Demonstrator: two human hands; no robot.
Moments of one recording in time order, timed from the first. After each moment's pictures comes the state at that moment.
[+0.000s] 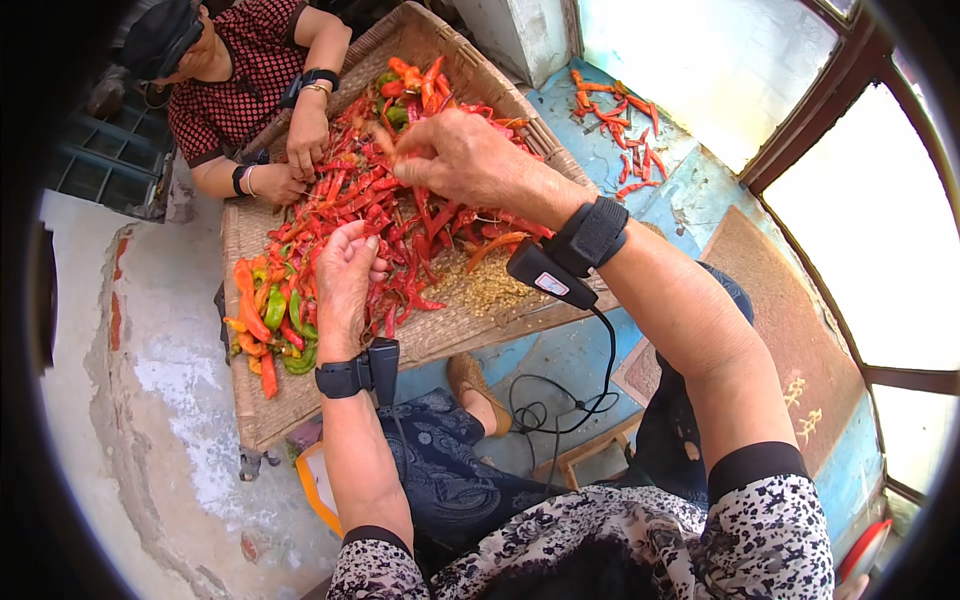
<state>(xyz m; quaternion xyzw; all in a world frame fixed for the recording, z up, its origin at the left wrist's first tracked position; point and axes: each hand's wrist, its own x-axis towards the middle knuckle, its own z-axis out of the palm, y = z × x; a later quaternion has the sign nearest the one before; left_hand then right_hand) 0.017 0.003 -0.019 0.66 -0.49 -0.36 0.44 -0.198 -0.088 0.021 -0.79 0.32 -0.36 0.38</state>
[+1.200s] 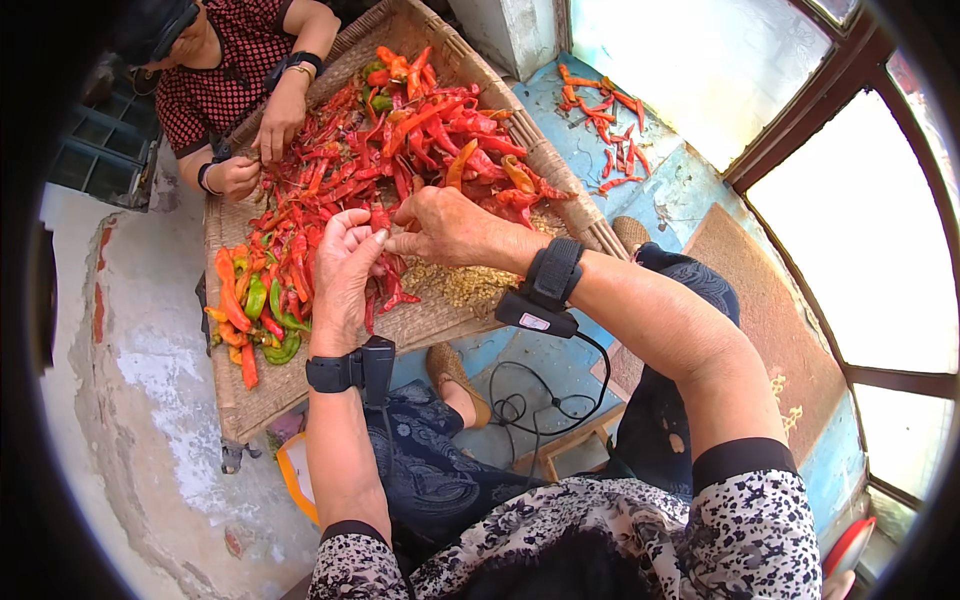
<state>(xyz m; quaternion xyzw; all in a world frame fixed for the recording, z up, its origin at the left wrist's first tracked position) -0.010 0.006 -0.024 0.59 -0.46 -0.45 0.49 -0.179 -0.060 -0.047 -0.83 0.28 -0.28 0.39</state>
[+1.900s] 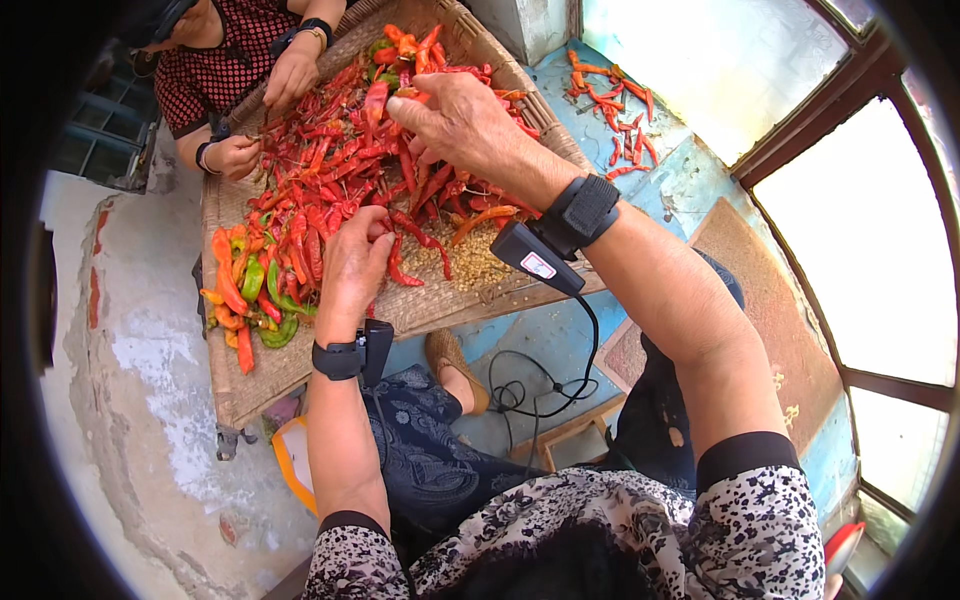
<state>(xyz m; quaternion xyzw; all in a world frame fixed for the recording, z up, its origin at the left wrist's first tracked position) 0.010 0.012 -0.041 0.65 -0.70 -0.10 0.26 -0.187 -0.093 0.002 -0.66 0.29 -0.43 0.54</state>
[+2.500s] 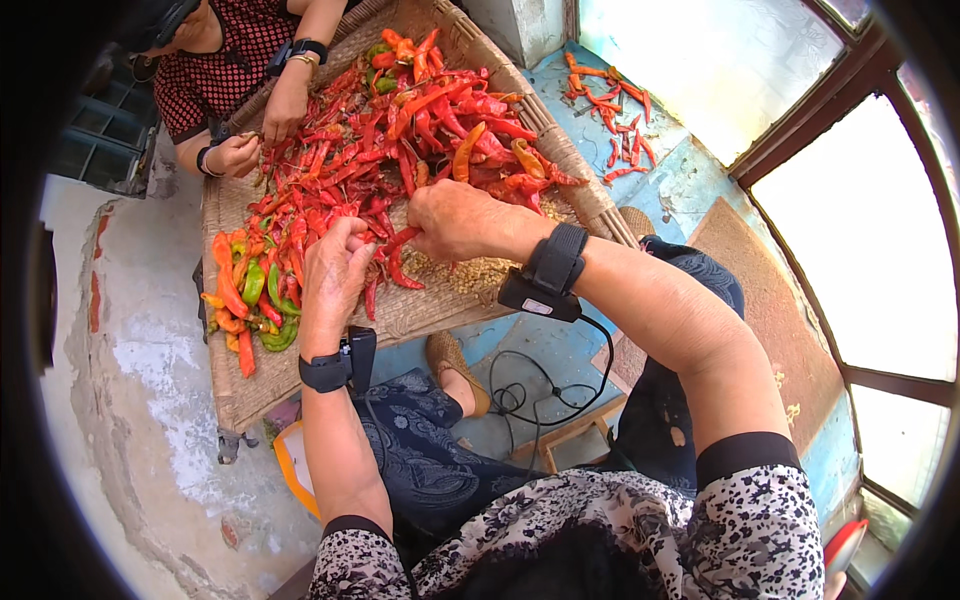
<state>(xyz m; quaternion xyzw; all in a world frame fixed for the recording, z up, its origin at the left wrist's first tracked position) 0.017 0.022 -0.021 0.67 -0.70 -0.11 0.23 -0.178 -0.057 -0.042 -0.89 0.30 -0.19 0.29</state>
